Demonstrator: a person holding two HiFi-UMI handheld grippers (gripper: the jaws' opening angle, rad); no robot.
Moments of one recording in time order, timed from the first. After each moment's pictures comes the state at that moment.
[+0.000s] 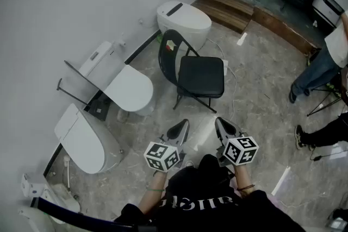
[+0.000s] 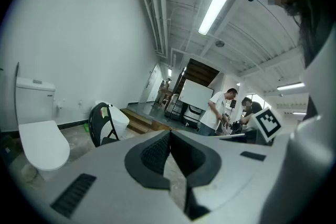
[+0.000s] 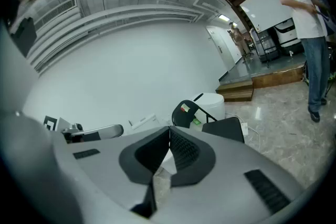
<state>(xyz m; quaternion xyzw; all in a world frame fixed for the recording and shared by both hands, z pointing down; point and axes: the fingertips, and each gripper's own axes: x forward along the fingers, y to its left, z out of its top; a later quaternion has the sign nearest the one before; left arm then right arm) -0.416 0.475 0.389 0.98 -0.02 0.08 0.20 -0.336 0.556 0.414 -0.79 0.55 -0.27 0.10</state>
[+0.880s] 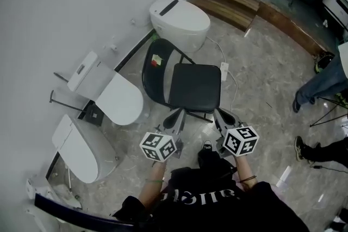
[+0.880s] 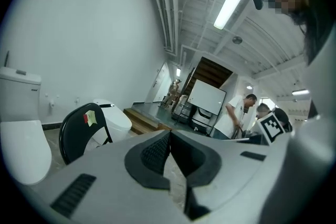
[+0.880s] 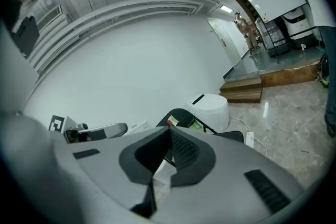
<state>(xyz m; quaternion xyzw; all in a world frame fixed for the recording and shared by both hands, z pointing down) -0.176 0.360 0.401 0.97 -0.06 0.08 0.22 -0.095 0.446 0.427 -0.76 0.58 -0.27 0.10</state>
